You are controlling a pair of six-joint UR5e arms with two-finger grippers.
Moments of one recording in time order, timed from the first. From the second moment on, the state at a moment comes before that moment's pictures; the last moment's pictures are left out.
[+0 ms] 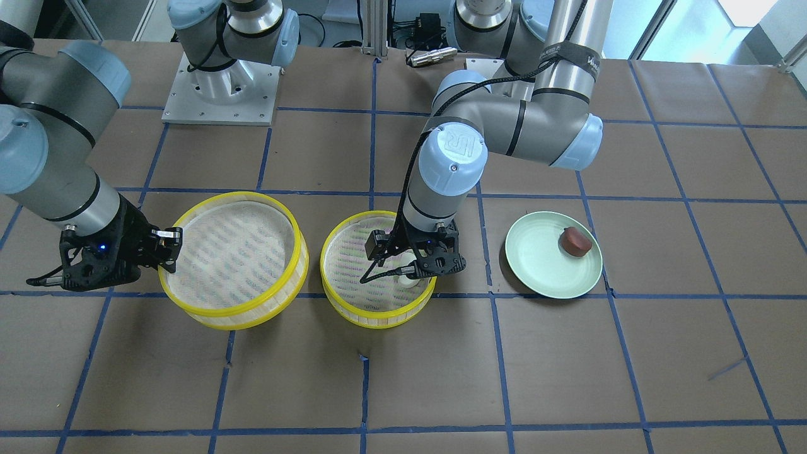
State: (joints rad) left arm -1.82 -1.92 -1.76 -1.02 1.48 -0.43; right arm 1.37 -1.34 1.76 -1.94 -1.47 -0.37
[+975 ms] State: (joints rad) left arm -1.33 -1.72 -2.03 -1.09 1.71 0.35; right arm 1.72 -1.29 1.74 -1.97 -1.51 0.14
